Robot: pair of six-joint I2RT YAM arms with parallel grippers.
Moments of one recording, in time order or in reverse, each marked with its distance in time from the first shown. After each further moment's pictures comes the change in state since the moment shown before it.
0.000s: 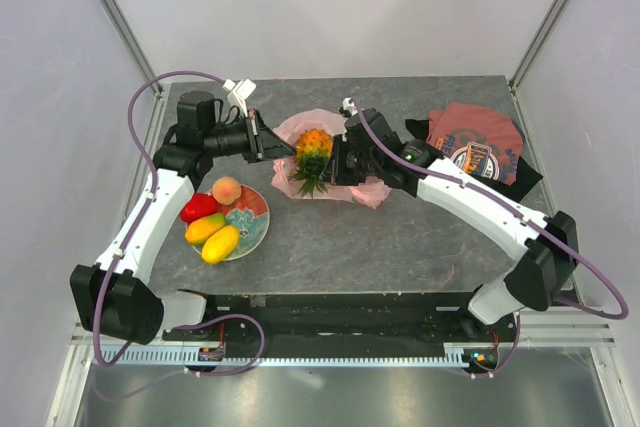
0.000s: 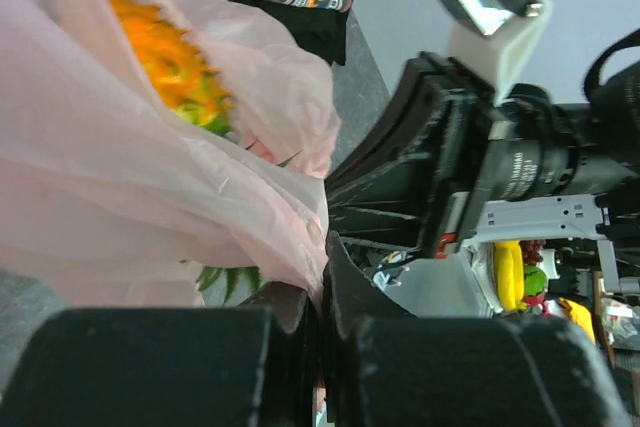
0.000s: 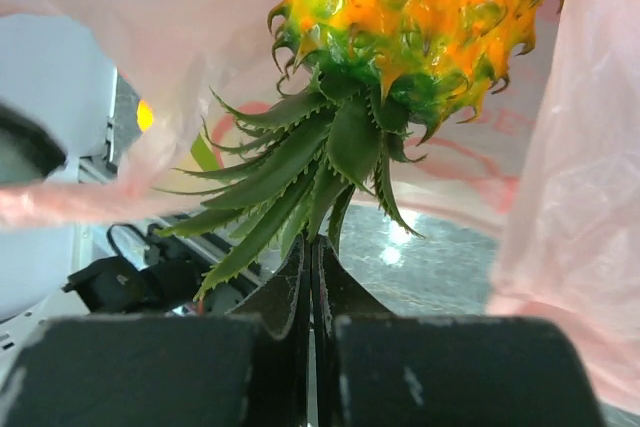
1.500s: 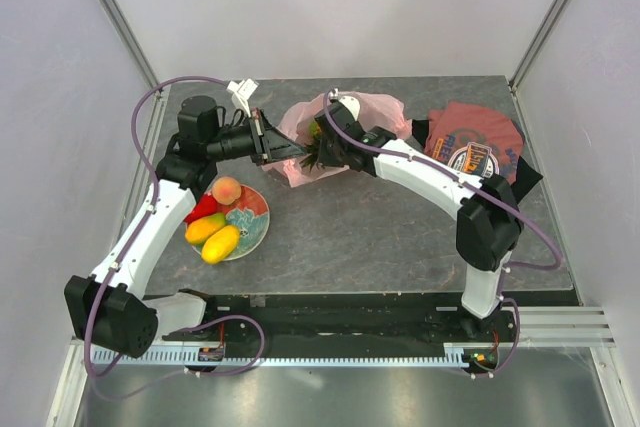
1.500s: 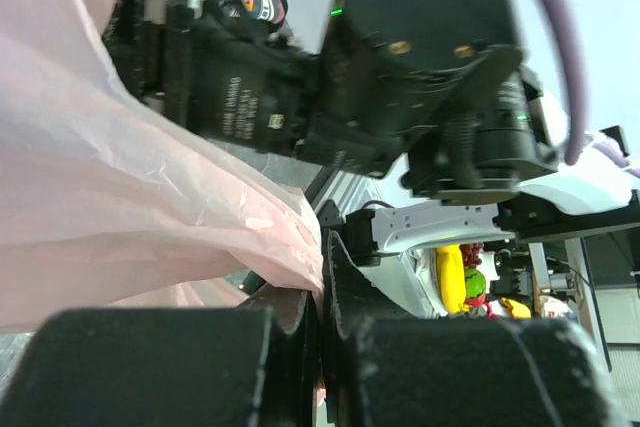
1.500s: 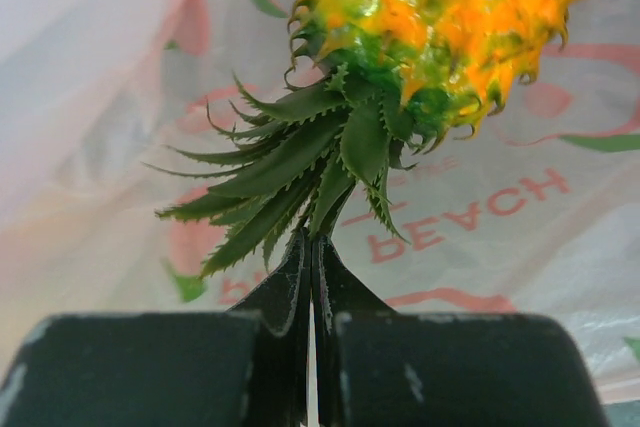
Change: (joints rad) left arm -0.073 -0.068 -0.062 0.171 0.002 -0.226; right arm -0.018 0.333 0.185 0.064 0.345 -0.008
